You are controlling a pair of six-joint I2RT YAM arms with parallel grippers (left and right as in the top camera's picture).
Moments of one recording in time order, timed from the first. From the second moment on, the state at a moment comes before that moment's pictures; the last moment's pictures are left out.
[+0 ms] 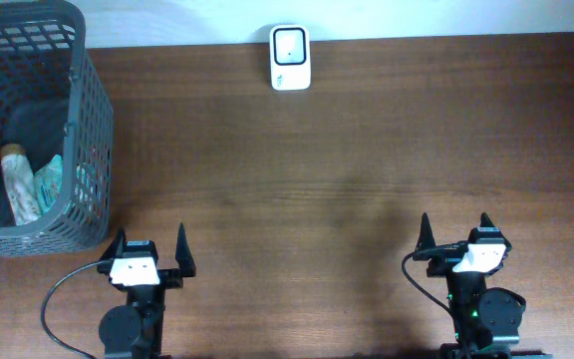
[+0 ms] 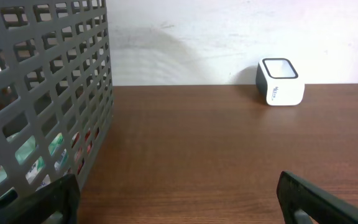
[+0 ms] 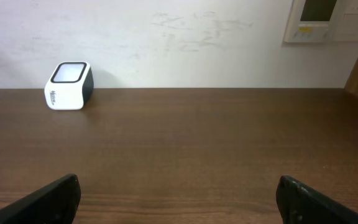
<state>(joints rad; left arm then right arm) 0.02 0.01 0.01 -0.08 -0.01 0.01 -0.04 0.01 0.01 -0.08 0.00 0.00</state>
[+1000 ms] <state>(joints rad) 0.02 0.01 0.01 -0.08 -0.01 0.01 -0.04 0.01 0.01 -0.08 0.00 0.00</state>
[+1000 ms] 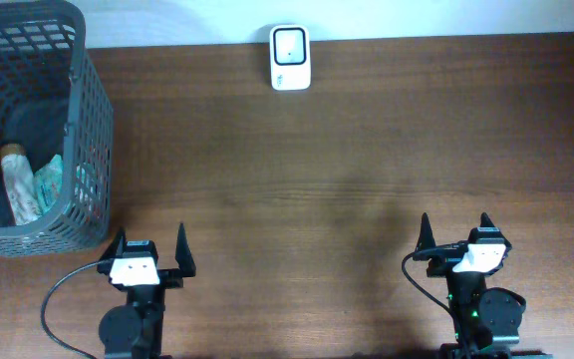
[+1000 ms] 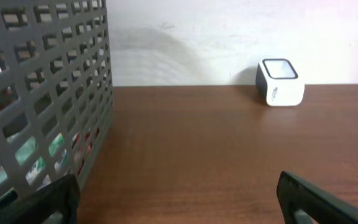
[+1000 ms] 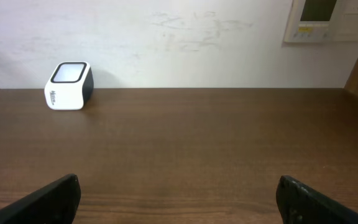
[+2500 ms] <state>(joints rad) 0.56 1.99 2.14 -1.16 -0.32 0.15 -0.04 0.01 0.01 -0.08 0.00 0.00</state>
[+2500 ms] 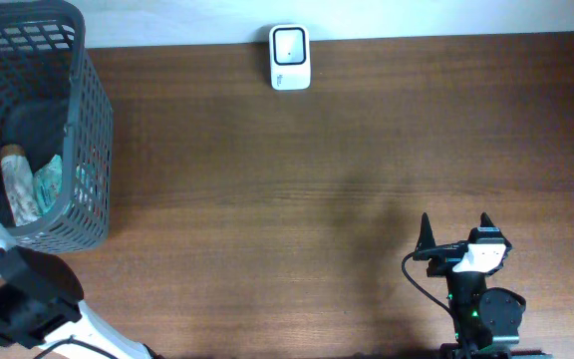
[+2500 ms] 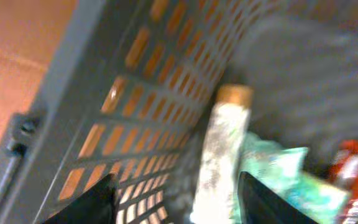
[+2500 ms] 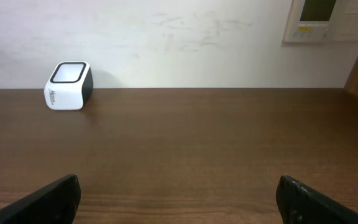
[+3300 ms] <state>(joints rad) 0.56 2.09 1.69 -0.73 -0.28 0.15 -0.04 0.01 0.01 -0.08 0.00 0.00</state>
